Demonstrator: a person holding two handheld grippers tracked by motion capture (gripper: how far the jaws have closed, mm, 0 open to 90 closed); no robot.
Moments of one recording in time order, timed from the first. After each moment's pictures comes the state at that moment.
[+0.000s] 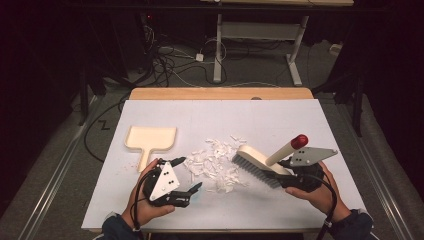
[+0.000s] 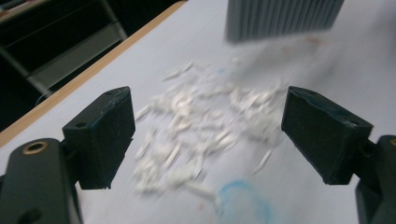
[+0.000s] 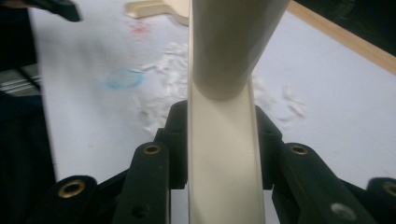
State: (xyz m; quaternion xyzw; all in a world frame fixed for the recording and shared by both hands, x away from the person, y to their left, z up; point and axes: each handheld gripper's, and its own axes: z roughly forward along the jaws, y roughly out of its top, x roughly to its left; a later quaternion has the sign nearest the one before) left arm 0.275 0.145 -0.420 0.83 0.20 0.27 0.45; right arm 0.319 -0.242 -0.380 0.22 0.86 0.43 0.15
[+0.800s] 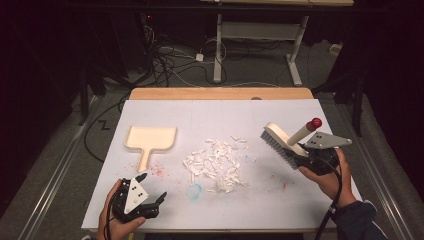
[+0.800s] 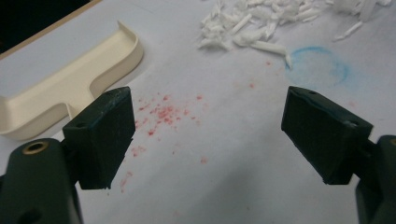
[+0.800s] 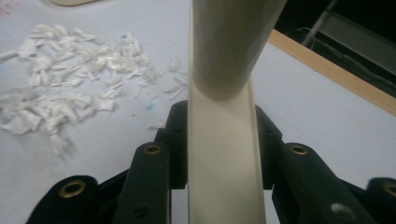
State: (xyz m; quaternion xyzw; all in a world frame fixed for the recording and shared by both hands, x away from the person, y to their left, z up) left arm 0.250 0.213 -0.473 0.82 0.34 0.29 0.36; right arm 0.354 -0.283 -0.384 0.32 0.83 0.37 0.27
